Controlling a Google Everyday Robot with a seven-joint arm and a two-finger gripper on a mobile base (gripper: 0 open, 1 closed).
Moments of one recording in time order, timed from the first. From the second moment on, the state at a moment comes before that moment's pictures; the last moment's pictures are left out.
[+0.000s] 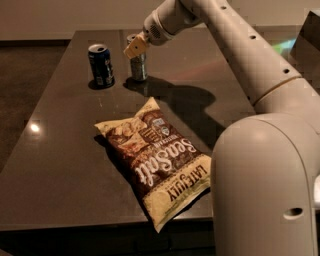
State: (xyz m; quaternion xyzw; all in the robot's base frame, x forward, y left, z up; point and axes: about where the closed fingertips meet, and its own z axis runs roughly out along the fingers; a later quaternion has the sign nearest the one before) arm 0.773 0.063 0.931 -0.48 0.77 0.20 0.37
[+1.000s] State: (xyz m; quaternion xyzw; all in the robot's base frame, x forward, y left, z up) arm 0.756 0.103 0.923 -0.52 0.74 0.23 0.36
